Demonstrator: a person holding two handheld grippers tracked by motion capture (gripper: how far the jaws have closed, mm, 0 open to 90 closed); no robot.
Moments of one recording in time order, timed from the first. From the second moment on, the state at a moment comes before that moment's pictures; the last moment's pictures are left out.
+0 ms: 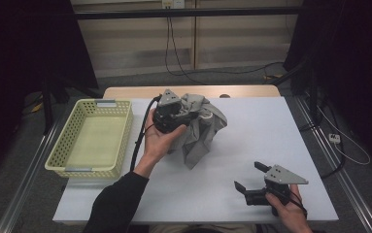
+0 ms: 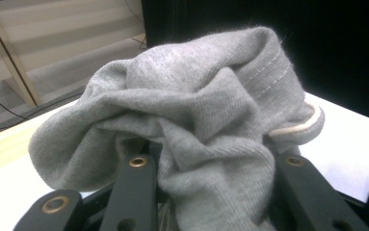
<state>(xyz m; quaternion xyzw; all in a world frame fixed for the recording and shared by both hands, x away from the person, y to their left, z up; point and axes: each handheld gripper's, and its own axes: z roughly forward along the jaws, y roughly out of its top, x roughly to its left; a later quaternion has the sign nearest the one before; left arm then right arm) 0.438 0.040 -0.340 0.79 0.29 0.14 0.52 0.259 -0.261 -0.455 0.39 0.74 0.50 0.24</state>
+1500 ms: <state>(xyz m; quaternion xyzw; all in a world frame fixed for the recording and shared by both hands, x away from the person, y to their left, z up) 0.467 -0.010 -0.387 0.83 0.30 0.12 0.46 0.259 -0.261 -0.455 0.39 0.74 0.50 0.24</state>
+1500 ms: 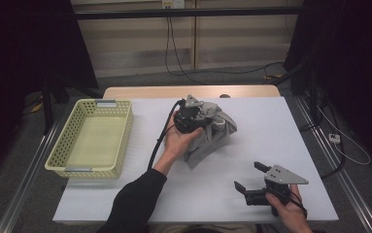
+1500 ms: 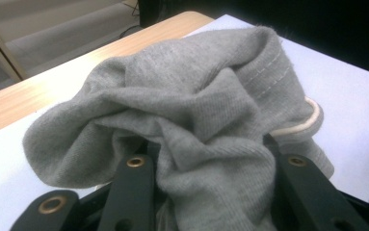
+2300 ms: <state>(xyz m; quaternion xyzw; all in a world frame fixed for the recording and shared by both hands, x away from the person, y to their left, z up) 0.474 -0.013 -0.419 0.84 0.32 0.11 0.43 0.259 -0.261 -0.455 0.39 0.74 0.50 0.24</state>
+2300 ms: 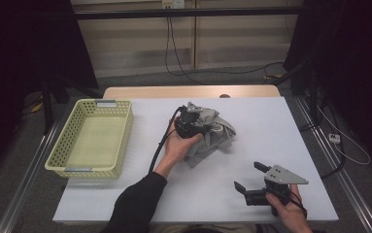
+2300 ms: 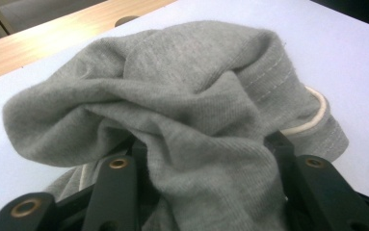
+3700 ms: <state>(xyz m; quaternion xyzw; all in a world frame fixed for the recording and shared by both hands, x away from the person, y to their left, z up) 0.487 -0.043 -0.459 0.87 0.31 0.08 0.38 0.259 -0.259 -0.455 0.39 0.74 0.50 0.23</state>
